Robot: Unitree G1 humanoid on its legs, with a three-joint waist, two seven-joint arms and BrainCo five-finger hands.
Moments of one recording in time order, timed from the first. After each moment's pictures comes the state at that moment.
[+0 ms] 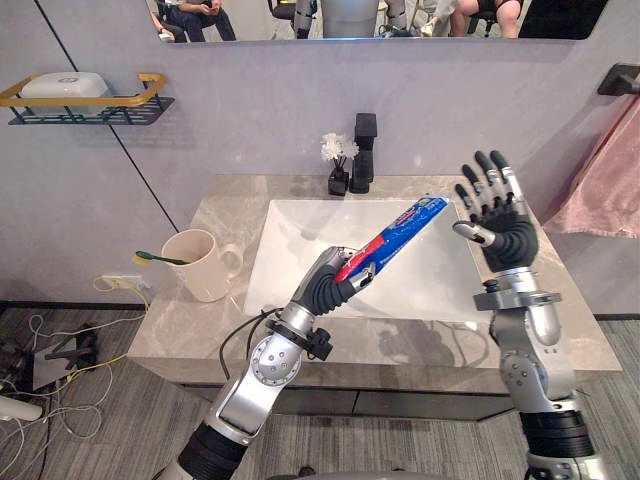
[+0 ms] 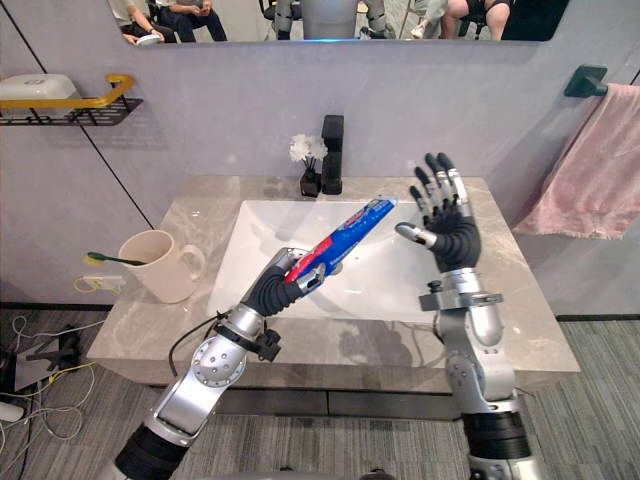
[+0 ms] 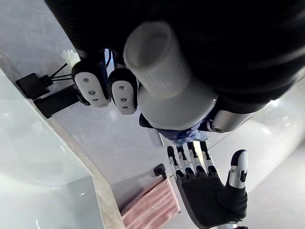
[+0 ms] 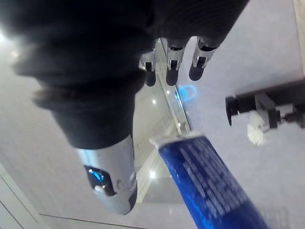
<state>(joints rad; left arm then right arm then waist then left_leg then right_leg) -0.09 0.19 -0.43 -0.23 0.31 -0.14 0.07 -0.13 -0.24 0.04 -0.19 0.74 -0.17 0.14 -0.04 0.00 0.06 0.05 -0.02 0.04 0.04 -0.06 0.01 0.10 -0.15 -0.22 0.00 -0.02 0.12</state>
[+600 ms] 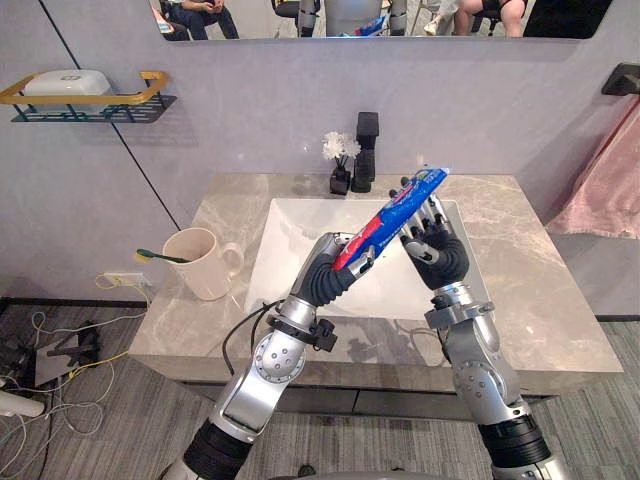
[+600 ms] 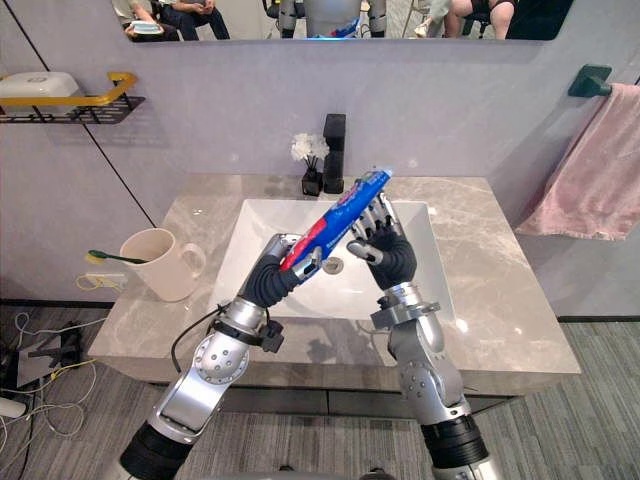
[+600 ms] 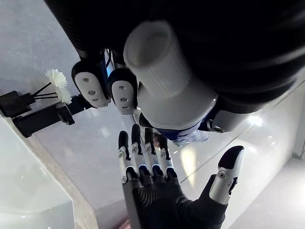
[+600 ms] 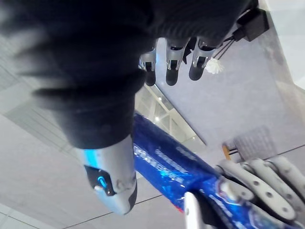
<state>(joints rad) -0.11 0.17 -0.43 -0.27 0.32 -0.14 0.14 -0.12 -0.17 0.23 -0.14 0.86 -0.14 0.18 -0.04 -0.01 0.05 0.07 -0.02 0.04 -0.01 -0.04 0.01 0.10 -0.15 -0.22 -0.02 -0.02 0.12</state>
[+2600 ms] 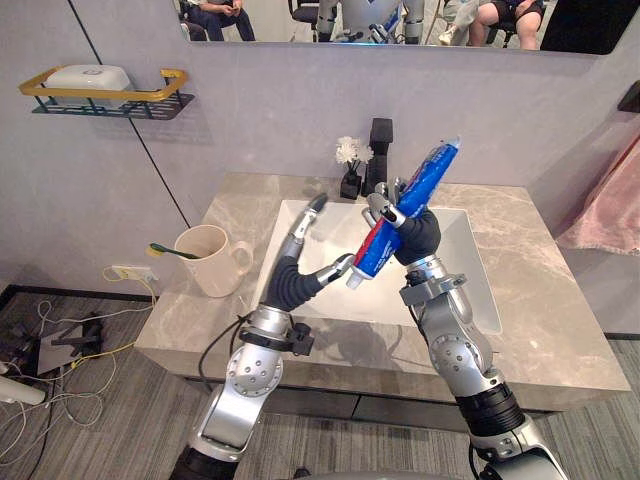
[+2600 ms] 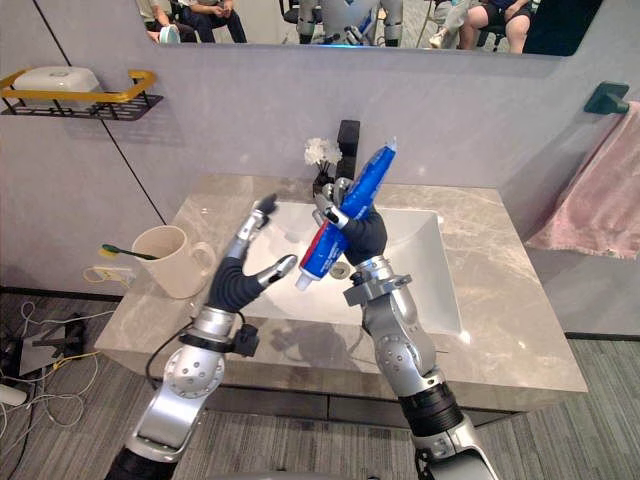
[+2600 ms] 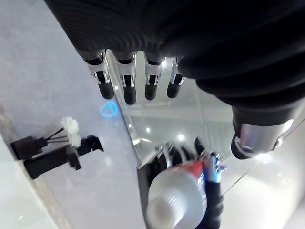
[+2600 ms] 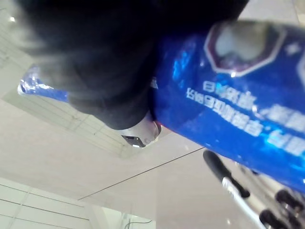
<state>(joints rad) 0.08 0.20 -0.20 -0.52 0.28 -0.20 0.16 -0.29 -0.16 0.24 -0.14 0.85 -0.13 0.16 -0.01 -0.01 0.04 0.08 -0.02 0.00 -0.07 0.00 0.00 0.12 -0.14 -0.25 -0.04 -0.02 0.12</state>
